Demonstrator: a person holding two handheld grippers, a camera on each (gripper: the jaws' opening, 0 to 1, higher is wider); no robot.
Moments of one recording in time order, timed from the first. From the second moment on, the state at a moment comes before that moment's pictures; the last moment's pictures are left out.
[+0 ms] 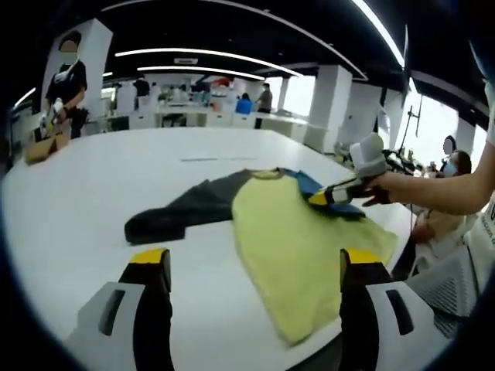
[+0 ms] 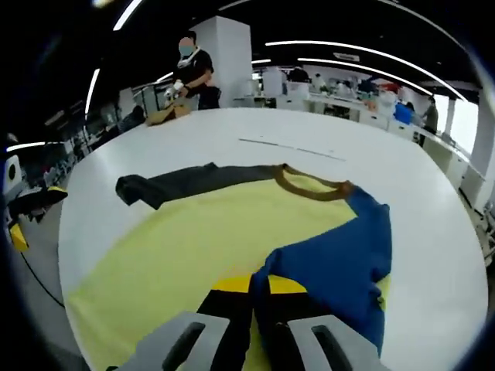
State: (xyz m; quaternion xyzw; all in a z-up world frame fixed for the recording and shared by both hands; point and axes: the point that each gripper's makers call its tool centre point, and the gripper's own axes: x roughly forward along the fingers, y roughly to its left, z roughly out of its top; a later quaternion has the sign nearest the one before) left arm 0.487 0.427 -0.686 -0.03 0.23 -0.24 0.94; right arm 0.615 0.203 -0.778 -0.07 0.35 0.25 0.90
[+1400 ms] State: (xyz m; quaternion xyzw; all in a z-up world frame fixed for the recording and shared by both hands) left arm 0.487 0.426 -0.685 -0.01 0.23 -0.24 0.94; right arm 0.588 0.147 -0.736 0.06 0.36 0.24 0.90
